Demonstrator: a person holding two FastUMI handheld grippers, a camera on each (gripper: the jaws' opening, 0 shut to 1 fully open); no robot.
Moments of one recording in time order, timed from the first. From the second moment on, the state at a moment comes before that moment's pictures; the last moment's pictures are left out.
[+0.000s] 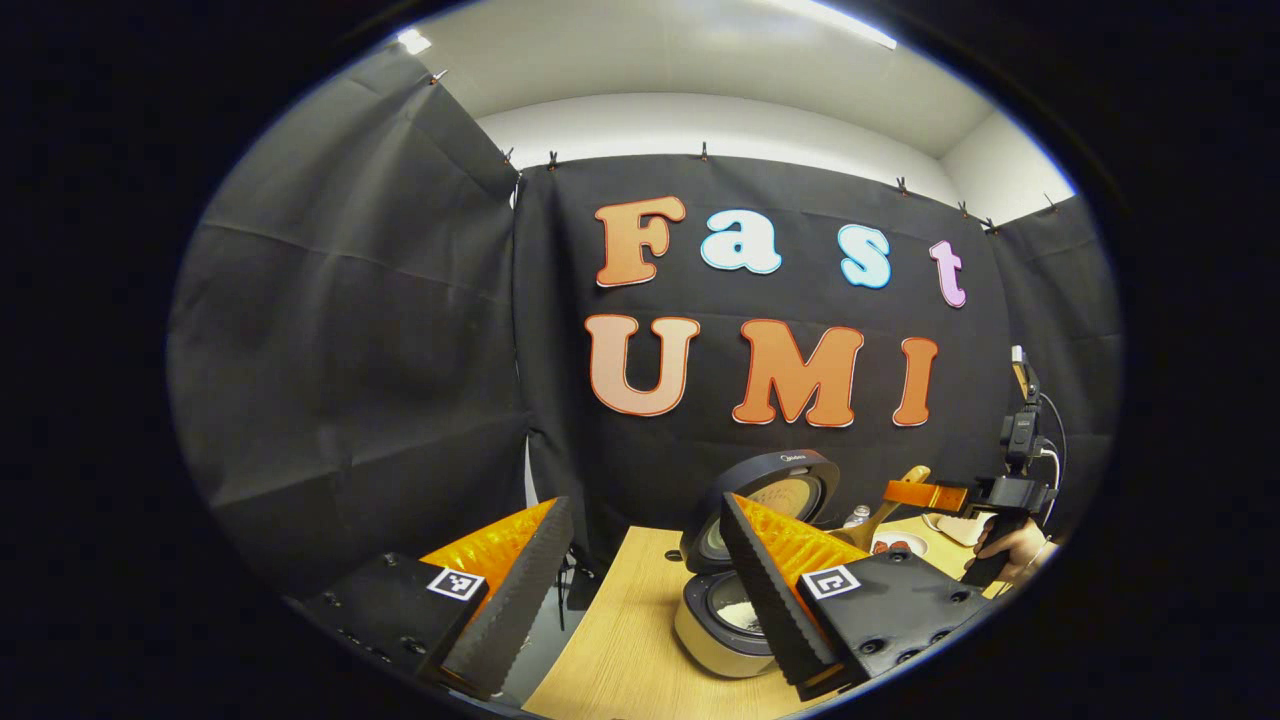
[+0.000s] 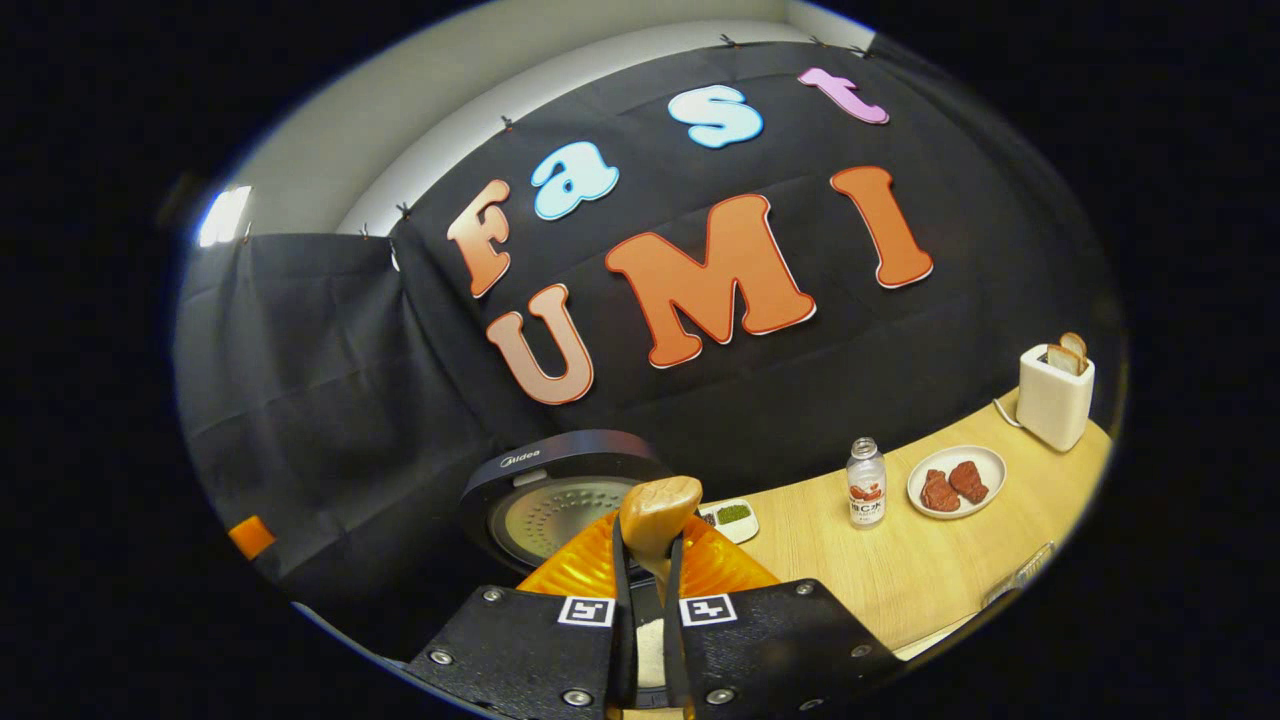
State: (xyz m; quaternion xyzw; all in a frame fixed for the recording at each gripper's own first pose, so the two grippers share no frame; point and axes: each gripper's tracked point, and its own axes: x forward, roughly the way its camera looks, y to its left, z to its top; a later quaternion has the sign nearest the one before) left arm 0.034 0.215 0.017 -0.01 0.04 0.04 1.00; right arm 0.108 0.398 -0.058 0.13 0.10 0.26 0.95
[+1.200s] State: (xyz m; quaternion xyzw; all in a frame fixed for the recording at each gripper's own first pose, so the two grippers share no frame) left arm 0.036 0.206 0.013 -0.01 0.04 0.04 1.00; right arm 0.089 0.401 -0.066 -0.01 0.06 0.33 0.94
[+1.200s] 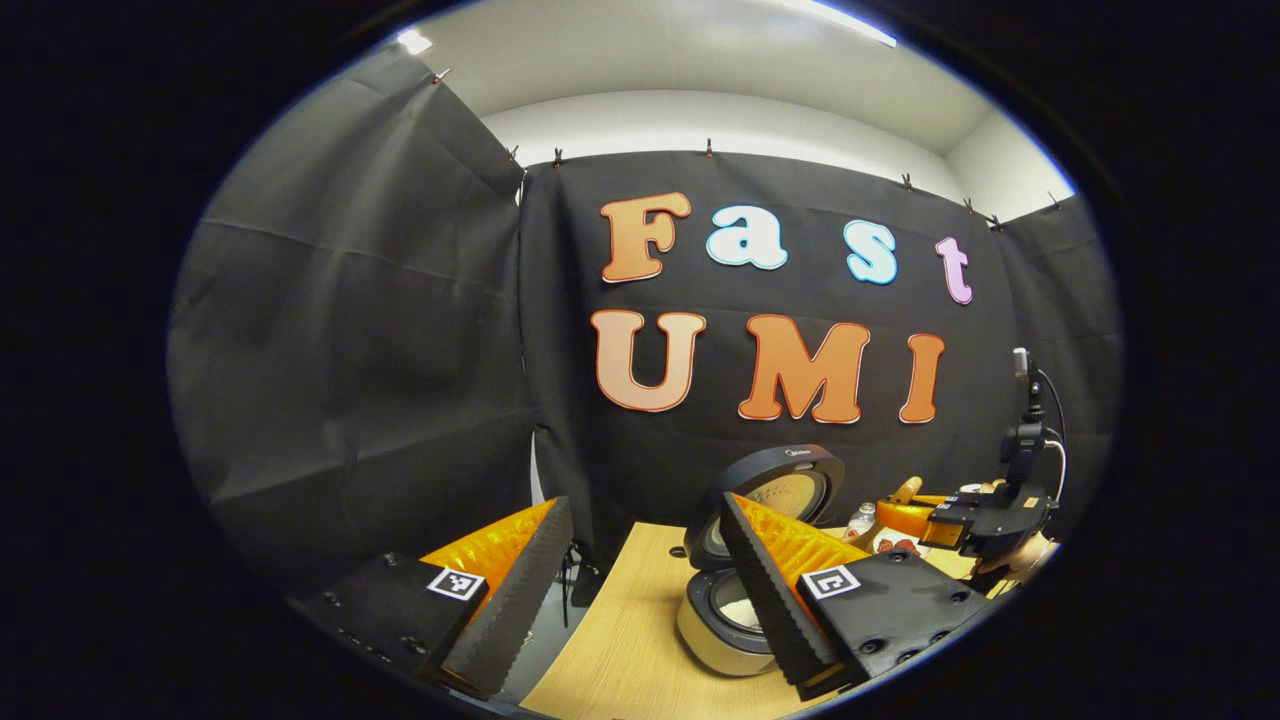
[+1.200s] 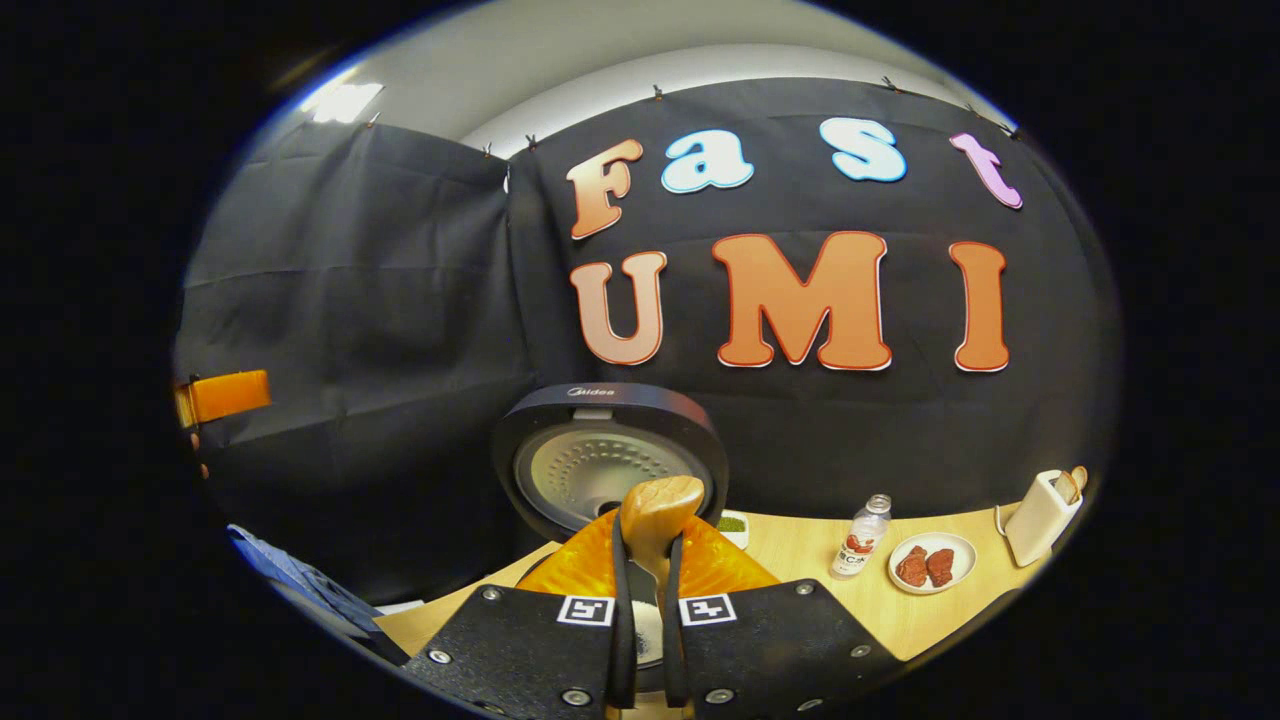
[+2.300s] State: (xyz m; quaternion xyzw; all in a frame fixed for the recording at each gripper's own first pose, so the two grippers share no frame) left arm 0.077 0.132 0.010 0.00 0.04 0.03 1.00; right arm 0.109 0.080 -0.116 0.02 0.13 0.10 0.99
